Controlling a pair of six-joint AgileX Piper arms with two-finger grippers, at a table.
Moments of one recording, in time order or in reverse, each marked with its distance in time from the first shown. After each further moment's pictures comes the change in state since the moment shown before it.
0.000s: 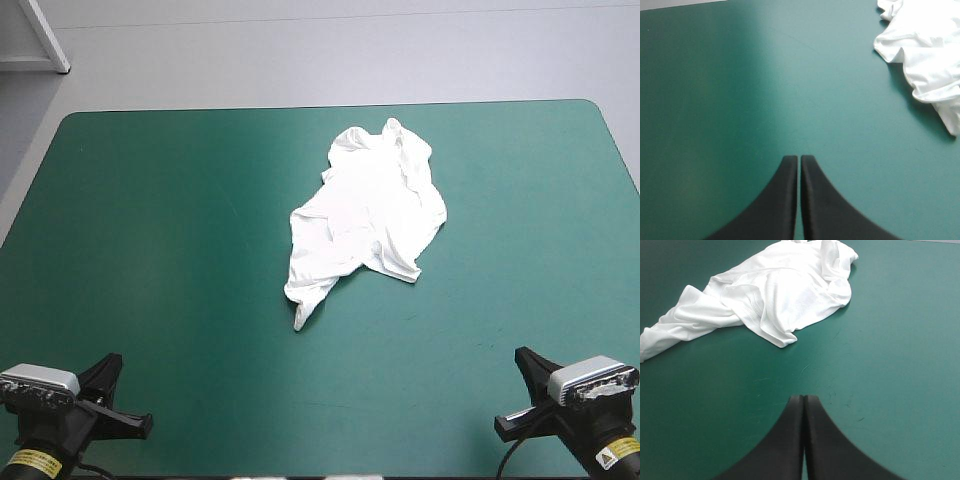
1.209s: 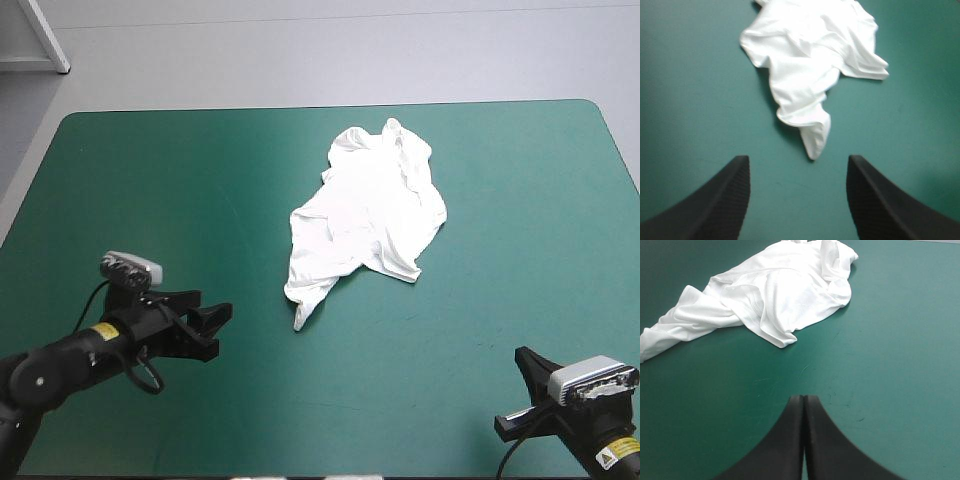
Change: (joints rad) left arm 0.000 0.653 -0.265 -0.683 -0.042 0.456; right arm 0.000 0.000 0.000 0.000 -0.001 0.000
